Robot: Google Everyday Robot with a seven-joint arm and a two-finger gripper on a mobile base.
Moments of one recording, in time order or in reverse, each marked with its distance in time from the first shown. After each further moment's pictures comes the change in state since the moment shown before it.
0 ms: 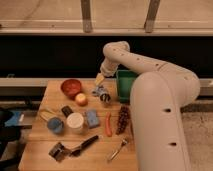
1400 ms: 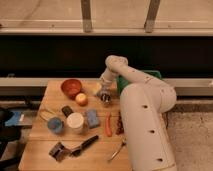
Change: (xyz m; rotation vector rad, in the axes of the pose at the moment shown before) arm 0.014 0.008 0.102 -0.230 0.008 0.111
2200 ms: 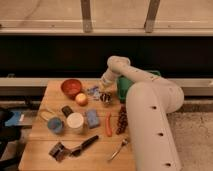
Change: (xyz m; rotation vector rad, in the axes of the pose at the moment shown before) arm 0.003 0.003 -0.021 0.028 -0.043 -0.005
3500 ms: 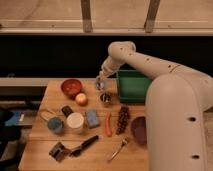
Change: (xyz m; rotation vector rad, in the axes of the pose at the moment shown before) arm -0.022 0.040 -0.126 0.146 -0.104 -0.128
